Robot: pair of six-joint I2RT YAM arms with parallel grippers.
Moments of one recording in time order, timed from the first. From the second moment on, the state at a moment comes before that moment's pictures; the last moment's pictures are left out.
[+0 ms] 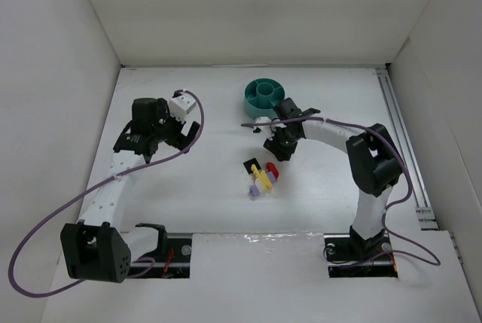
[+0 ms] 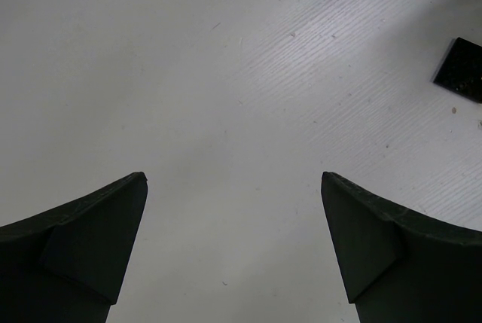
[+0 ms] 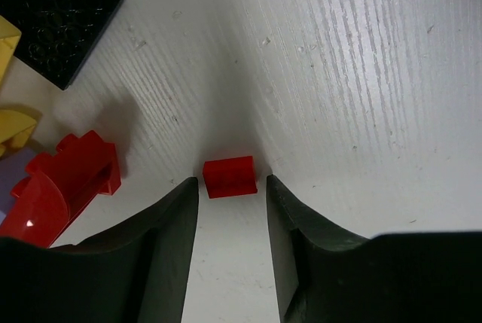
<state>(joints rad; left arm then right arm) -0.11 1.13 0.92 -0.46 0.34 0.43 0.53 1.90 1.28 -0.62 -0.24 -0.61</state>
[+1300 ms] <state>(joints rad) -0.11 1.20 0.92 -0.40 0.35 0.43 0.35 1.91 1.79 -0.63 -0.40 0.08</state>
